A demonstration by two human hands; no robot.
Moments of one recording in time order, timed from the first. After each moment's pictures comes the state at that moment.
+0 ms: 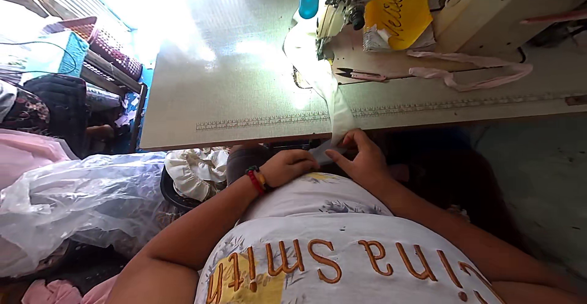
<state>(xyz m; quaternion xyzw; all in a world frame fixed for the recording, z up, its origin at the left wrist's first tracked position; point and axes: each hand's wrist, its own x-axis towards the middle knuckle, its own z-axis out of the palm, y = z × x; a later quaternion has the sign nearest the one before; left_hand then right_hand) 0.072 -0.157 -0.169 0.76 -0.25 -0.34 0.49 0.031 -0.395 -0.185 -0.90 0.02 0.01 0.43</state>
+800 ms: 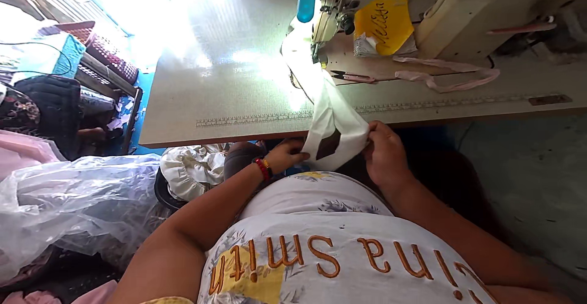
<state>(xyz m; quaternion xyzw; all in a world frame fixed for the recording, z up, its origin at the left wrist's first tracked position) 0.079 -0.166 -0.200 0.79 -0.17 -0.32 0.50 0.024 -0.408 -0.165 -0.69 0.12 -0.05 0.71</state>
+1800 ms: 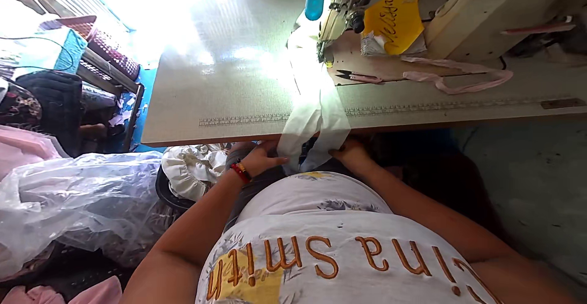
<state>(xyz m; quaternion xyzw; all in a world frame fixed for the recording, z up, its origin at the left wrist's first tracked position) 0.075 -0.109 -0.205 0.78 -0.08 -0.30 0.54 0.056 -0.396 -0.227 -0.87 0.09 0.17 0.45</state>
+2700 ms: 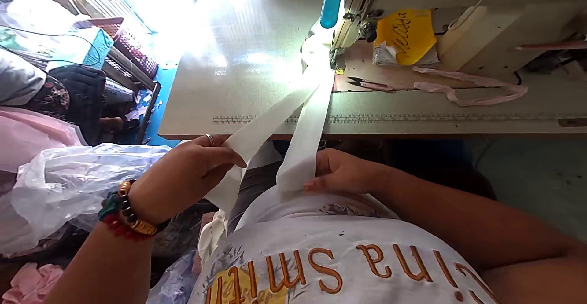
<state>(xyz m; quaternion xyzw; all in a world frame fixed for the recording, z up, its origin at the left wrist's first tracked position) 0.015 -0.026 -0.025 0.94 -0.28 -0.02 0.20 0.042 -0.337 -0.099 -0.58 -0.26 0.41 0.66</state>
